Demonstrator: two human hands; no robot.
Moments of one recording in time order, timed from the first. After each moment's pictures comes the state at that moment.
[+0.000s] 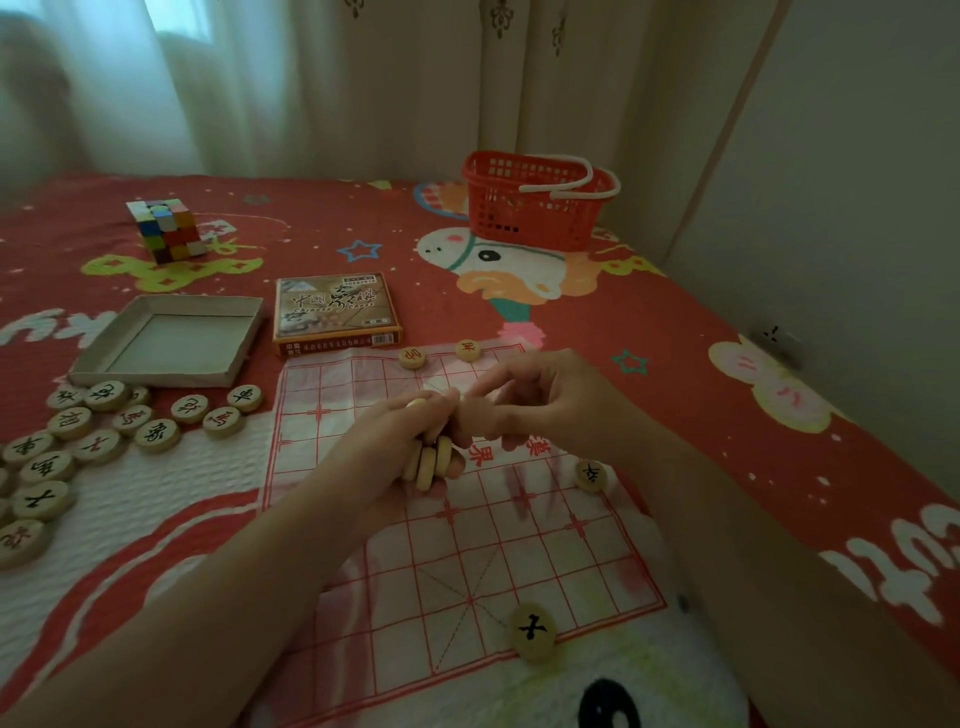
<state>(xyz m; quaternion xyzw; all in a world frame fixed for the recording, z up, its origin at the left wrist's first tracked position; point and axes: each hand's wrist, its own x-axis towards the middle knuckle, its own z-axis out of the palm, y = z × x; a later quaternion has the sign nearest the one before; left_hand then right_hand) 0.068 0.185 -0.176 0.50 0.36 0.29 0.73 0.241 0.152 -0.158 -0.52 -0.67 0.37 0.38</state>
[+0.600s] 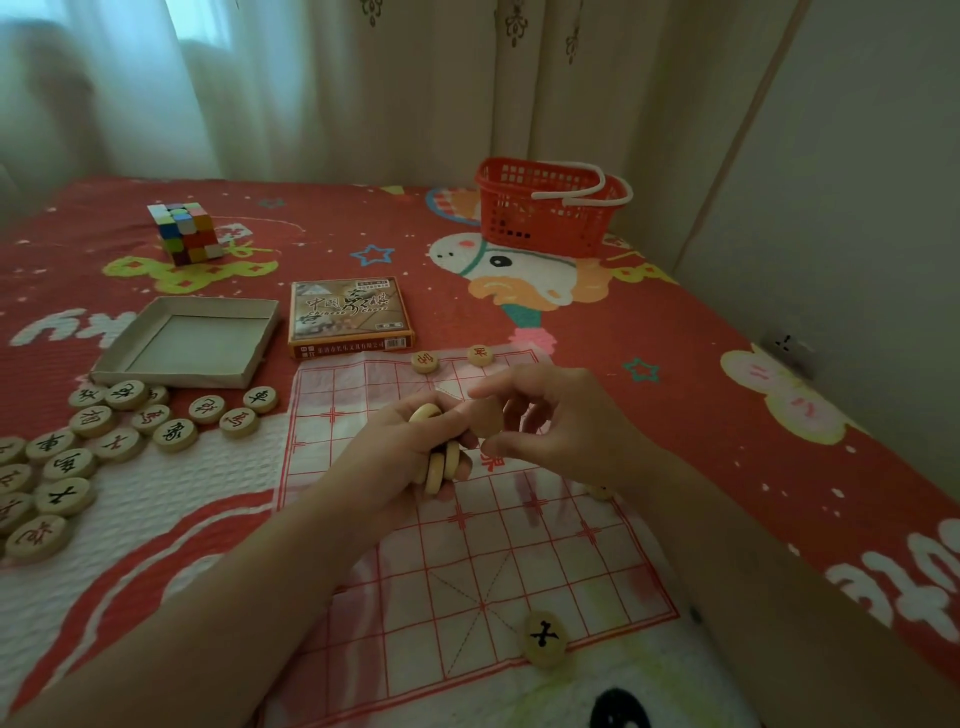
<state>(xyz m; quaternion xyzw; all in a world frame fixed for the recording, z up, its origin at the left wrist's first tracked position) 0.064 0.187 -0.179 0.49 0.34 0.31 0.74 0.233 0.149 -0.168 -0.51 -0.74 0.21 0.37</state>
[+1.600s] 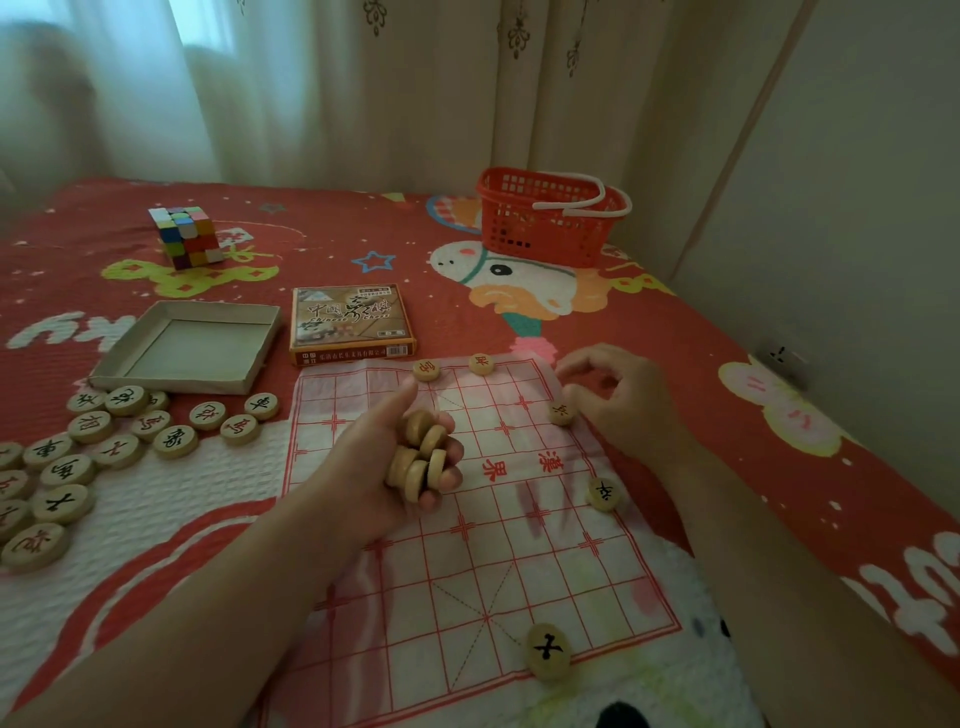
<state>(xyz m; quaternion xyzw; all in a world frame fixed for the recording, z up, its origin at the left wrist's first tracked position) 0.057 0.207 -0.189 0.33 0.35 0.26 0.84 0.282 0.165 -0.177 -0.66 -0.62 0.08 0.41</state>
